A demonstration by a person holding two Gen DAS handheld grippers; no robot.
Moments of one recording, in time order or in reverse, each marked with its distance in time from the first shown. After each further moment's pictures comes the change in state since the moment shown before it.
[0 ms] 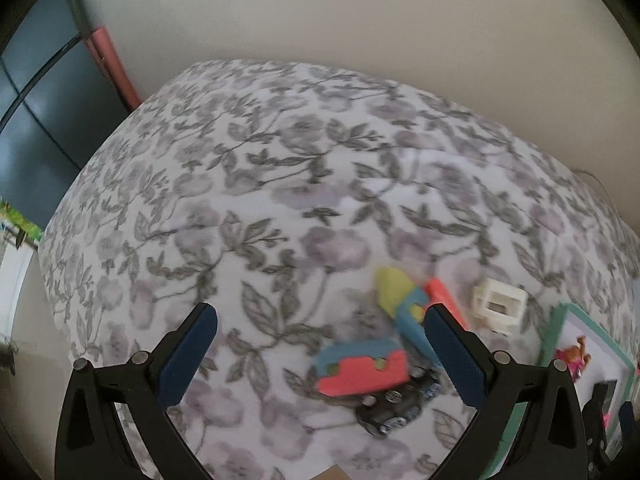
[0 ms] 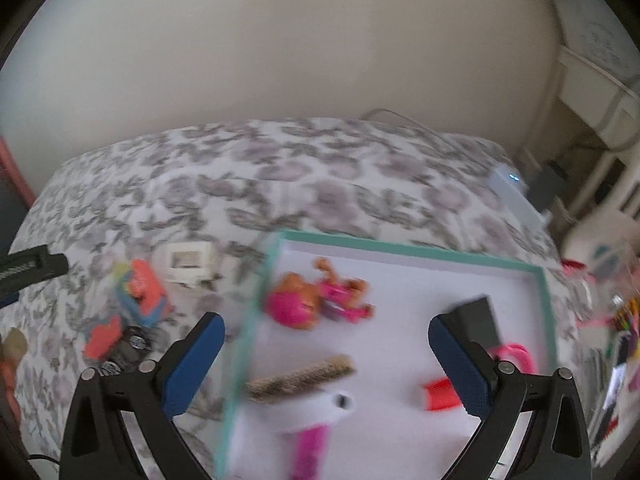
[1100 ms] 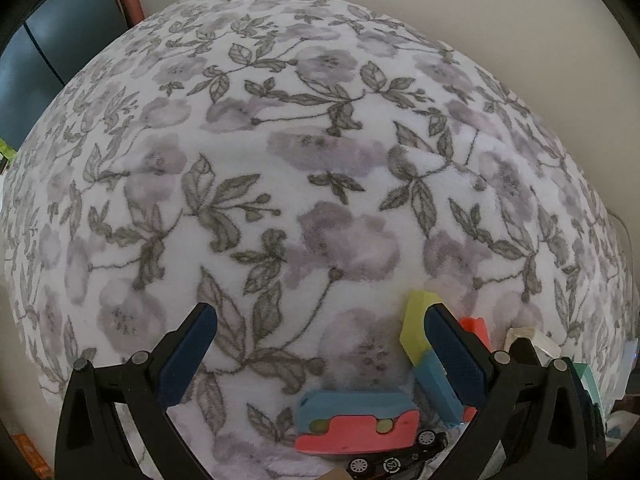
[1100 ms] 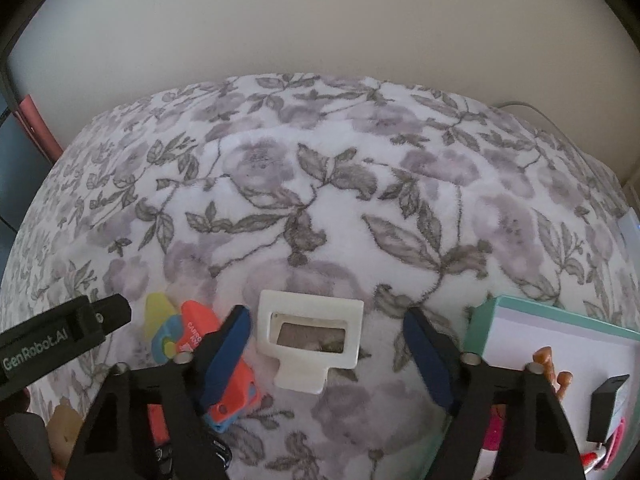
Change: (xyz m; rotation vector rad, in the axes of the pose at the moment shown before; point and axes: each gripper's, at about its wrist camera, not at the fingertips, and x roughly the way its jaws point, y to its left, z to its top) left arm 0.082 0.012 0.015 -0.176 0.171 -0.074; right arm 0.108 0.108 0.037 -0.113 0.118 0.143
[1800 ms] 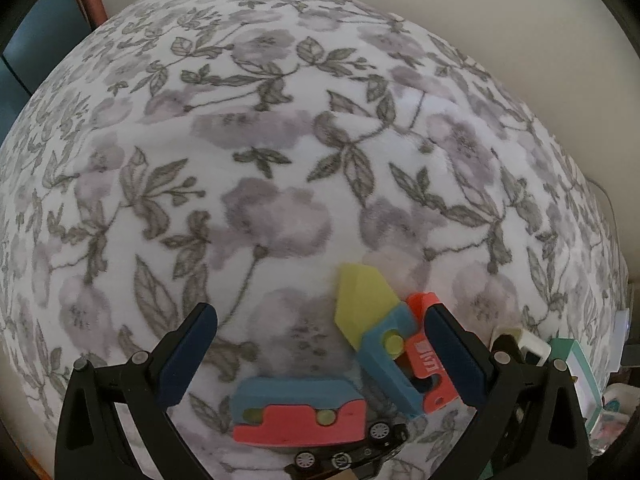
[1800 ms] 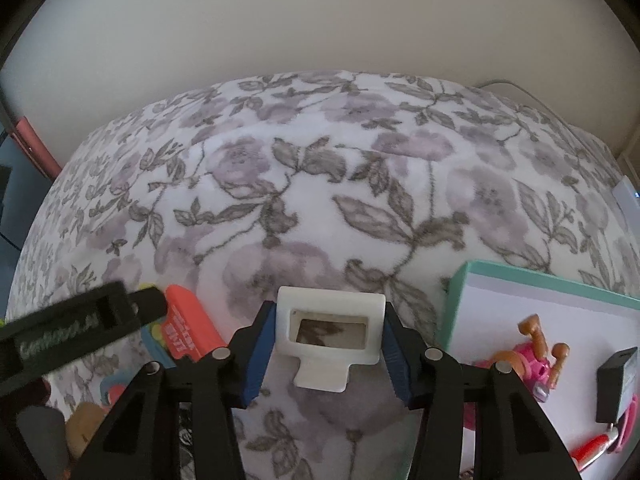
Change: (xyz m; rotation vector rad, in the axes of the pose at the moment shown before) left arm 0.019 -0.043 -0.002 0.079 0.049 -0.079; right arm -0.007 -0.018 -0.015 0.066 -0.011 0.014
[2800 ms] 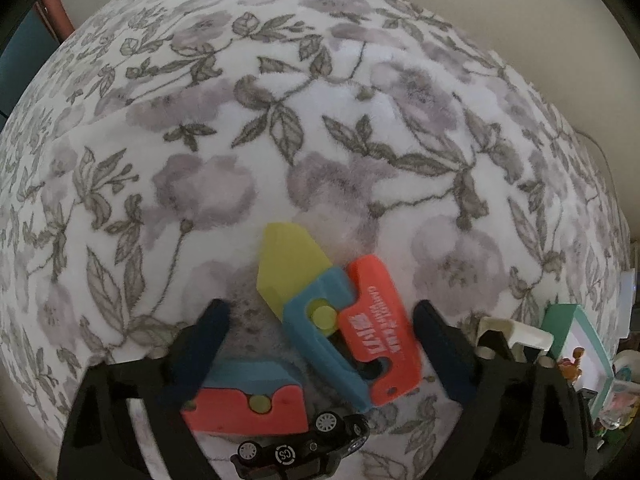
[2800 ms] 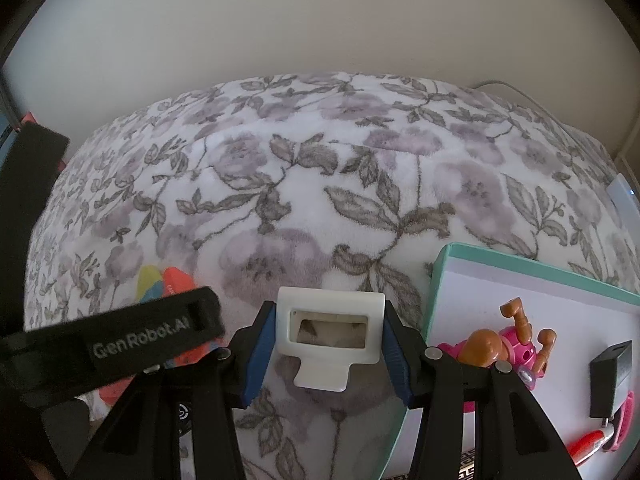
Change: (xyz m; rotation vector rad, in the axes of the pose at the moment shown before) left arm 0.023 -0.059 -0.024 0.103 0.058 -0.010; right arm -0.010 -0.009 -0.007 -0.010 -0.012 0.010
